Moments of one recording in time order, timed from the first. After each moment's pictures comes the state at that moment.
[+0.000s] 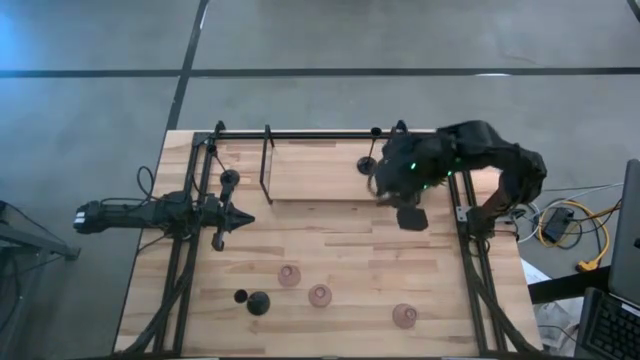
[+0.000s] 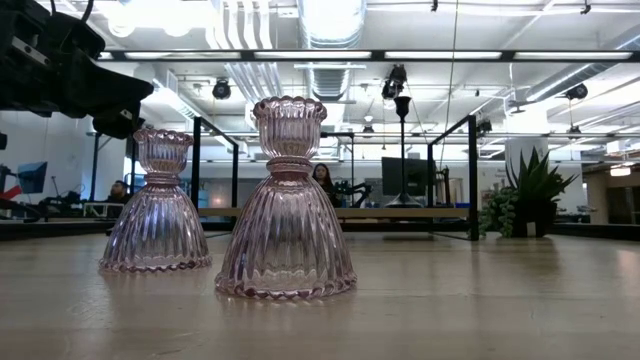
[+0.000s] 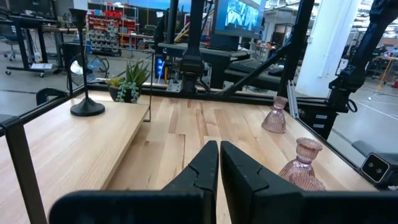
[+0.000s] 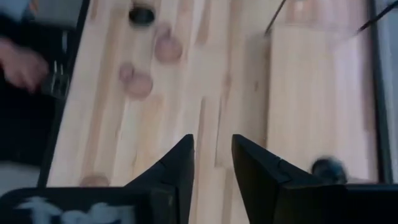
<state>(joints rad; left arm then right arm) -0.01 0.09 0.01 0.02 0.04 -0.11 0.08 1.66 2.21 -1.57 -0.05 0.00</state>
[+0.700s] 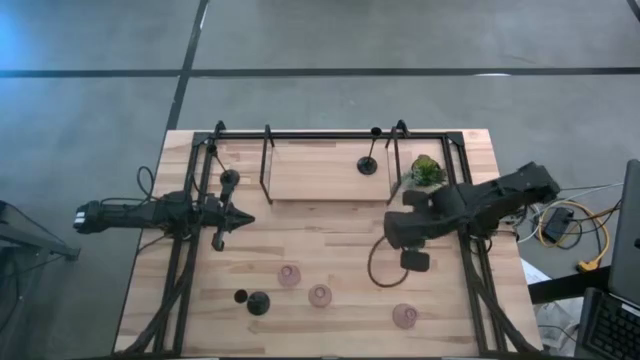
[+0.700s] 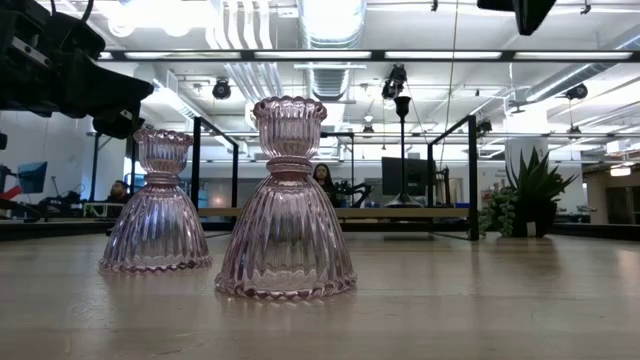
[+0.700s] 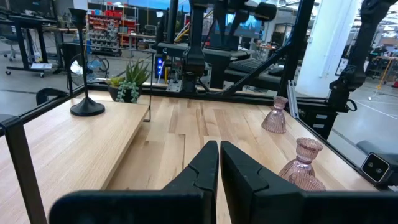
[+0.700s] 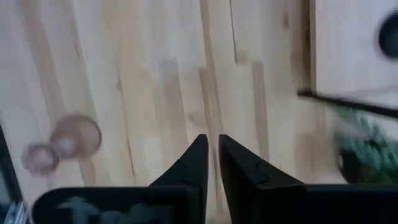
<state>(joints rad) -0.01 0.09 0.01 0.02 0.04 -0.11 0.34 1.47 1.53 -1.42 0.12 0.47</state>
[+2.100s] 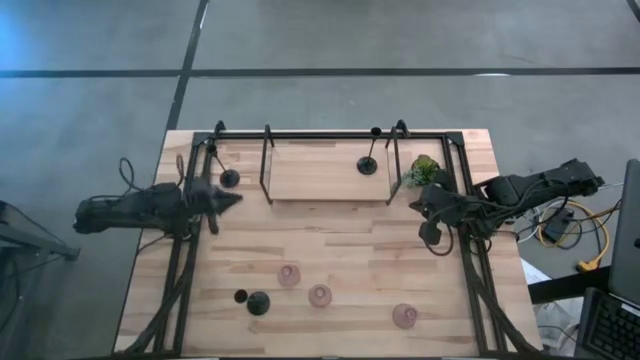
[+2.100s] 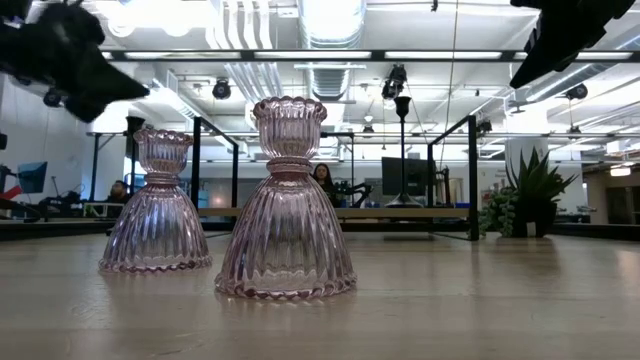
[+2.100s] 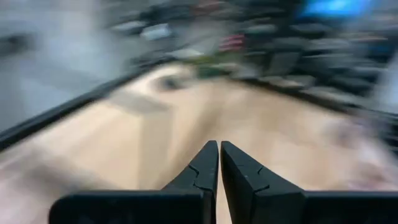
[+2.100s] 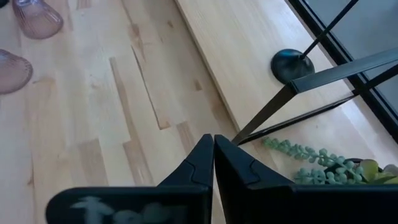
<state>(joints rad) -0.01 0.10 0.31 -0.48 -0.38 -0.29 0.29 0.84 0.85 -0.94 0.48 0.49</state>
